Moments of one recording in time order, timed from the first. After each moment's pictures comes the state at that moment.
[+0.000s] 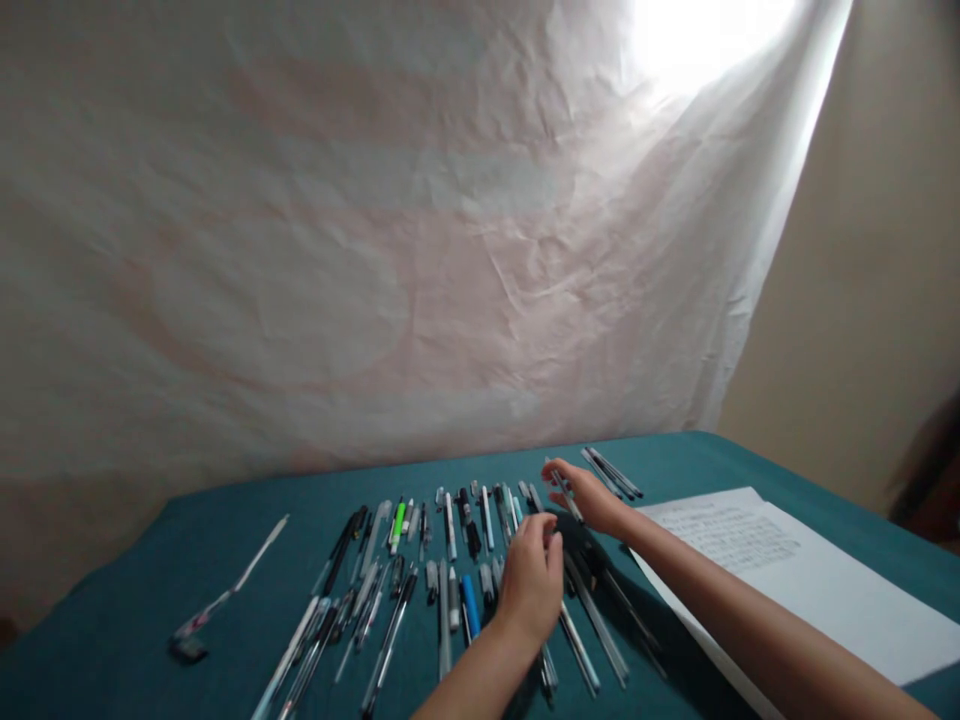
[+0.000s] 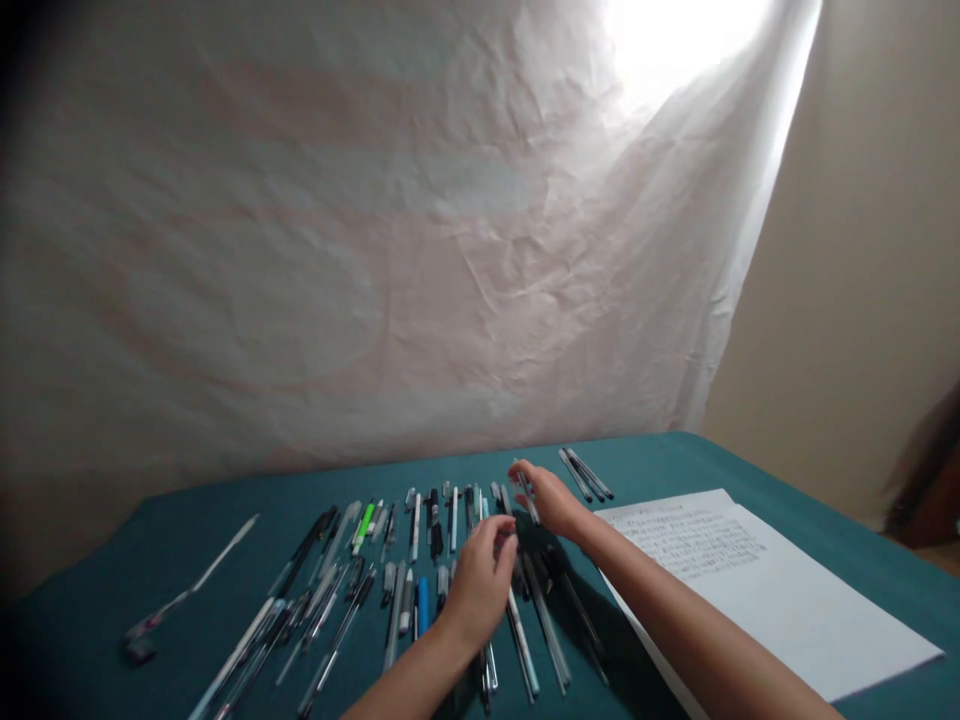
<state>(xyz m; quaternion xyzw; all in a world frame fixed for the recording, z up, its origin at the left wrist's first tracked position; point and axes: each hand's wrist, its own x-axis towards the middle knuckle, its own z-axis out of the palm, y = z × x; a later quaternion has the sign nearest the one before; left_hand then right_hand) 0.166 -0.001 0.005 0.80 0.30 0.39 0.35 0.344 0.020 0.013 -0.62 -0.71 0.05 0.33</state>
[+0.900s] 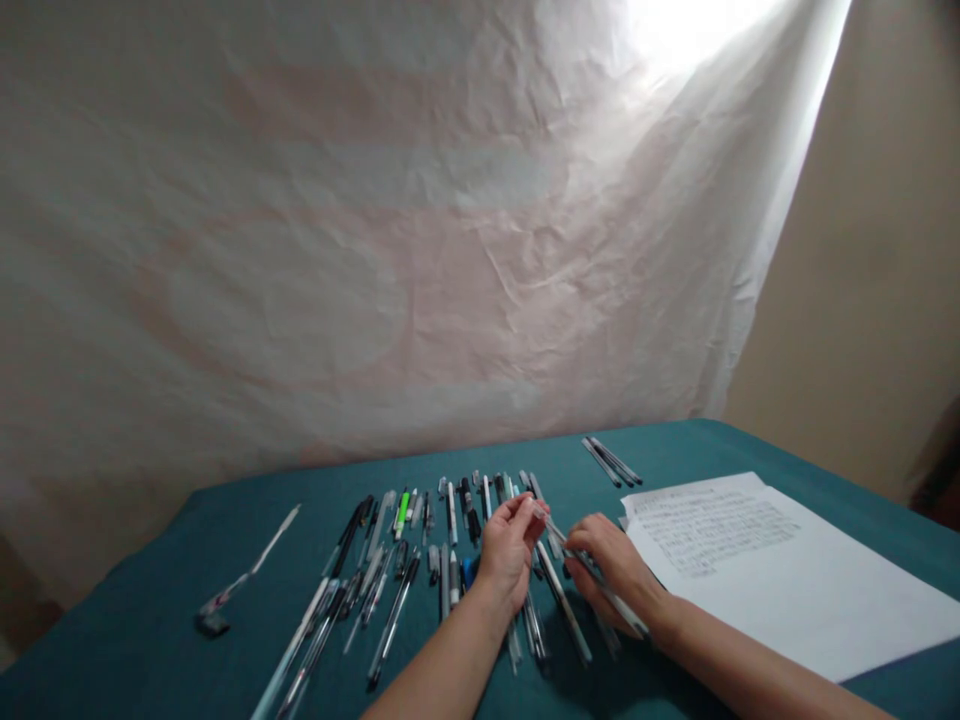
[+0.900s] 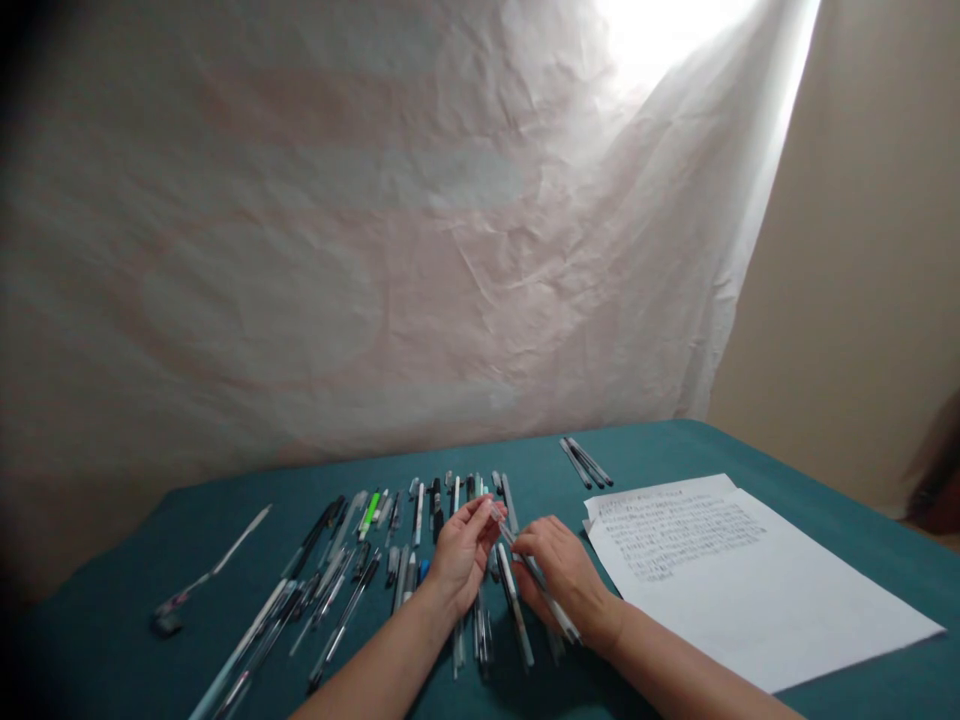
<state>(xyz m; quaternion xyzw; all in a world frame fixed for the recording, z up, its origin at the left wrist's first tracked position) 0.177 0.013 -0.007 0.36 0.25 0.47 0.77 0.293 -0.080 -0.001 -0.49 -0.77 -0.12 0.39</state>
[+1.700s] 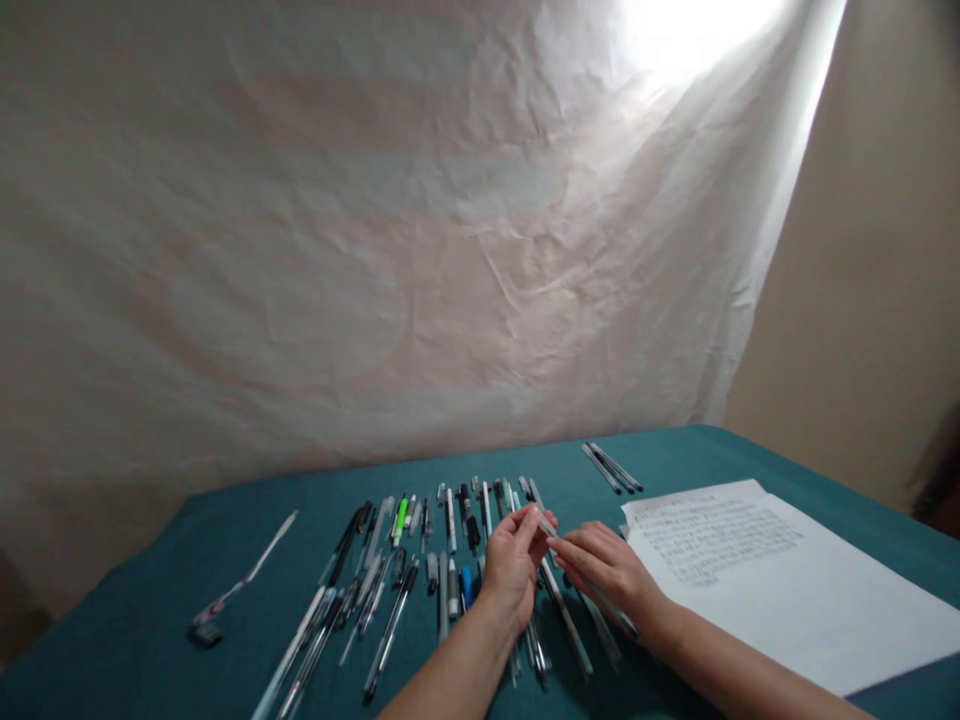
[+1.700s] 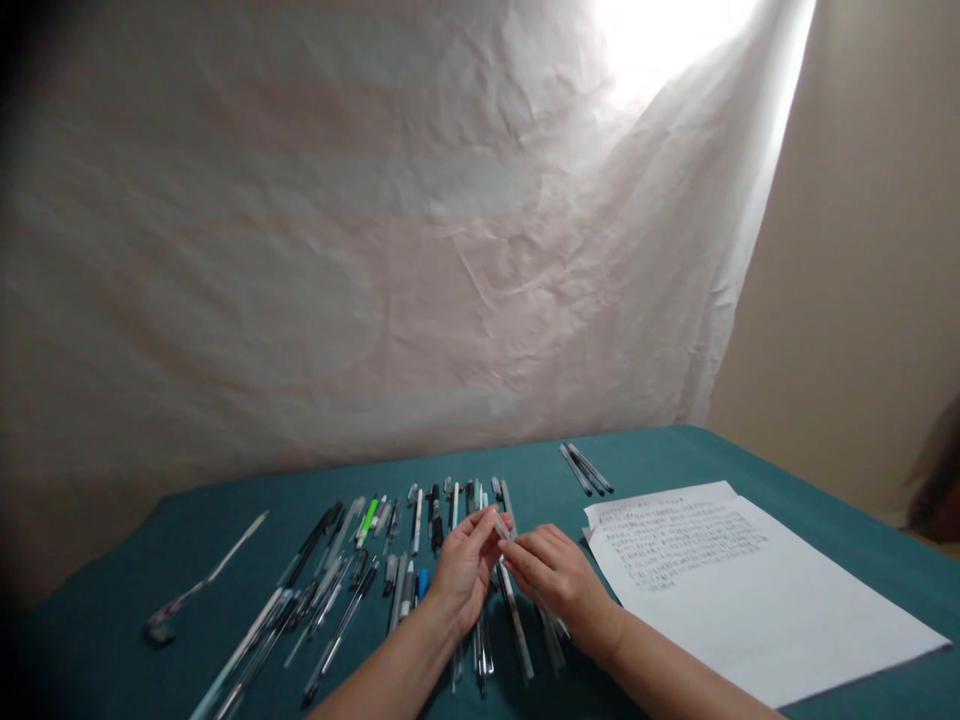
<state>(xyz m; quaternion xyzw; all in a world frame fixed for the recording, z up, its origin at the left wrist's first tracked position) 0.178 0.005 -0.007 0.33 0.22 0.46 0.79 0.299 -0.064 -0.011 -0.44 -0.79 -0.22 0.37</state>
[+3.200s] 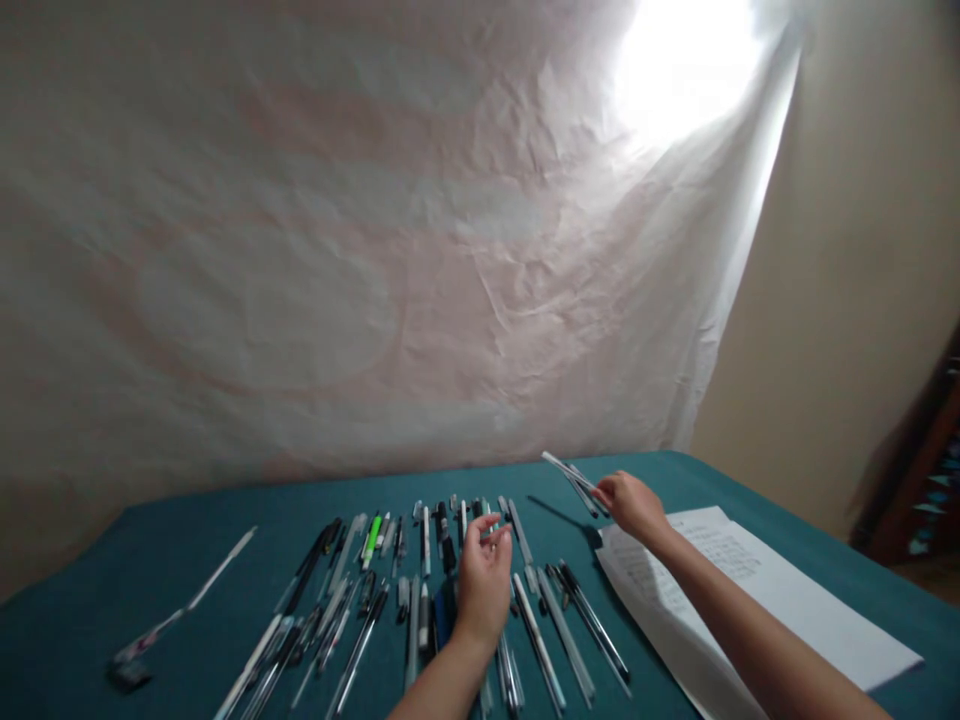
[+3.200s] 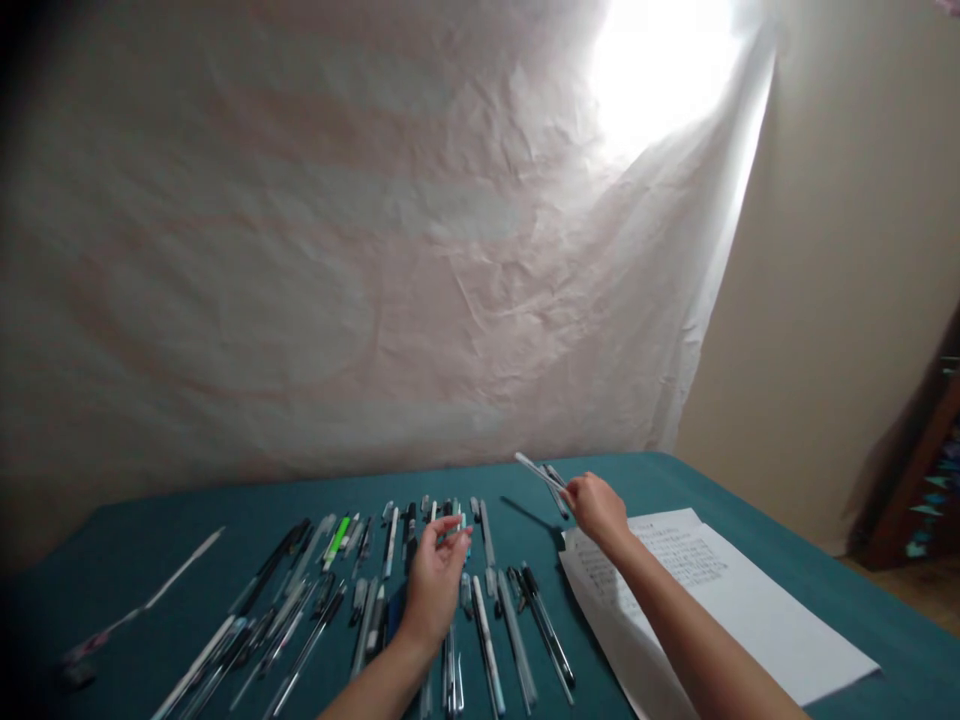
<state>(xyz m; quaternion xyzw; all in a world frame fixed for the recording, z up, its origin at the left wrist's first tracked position) 0.170 0.018 -0.010 0.52 0.29 0.54 0.60 0.412 -0.023 0.028 -0.86 -0.48 -0.06 0.15</state>
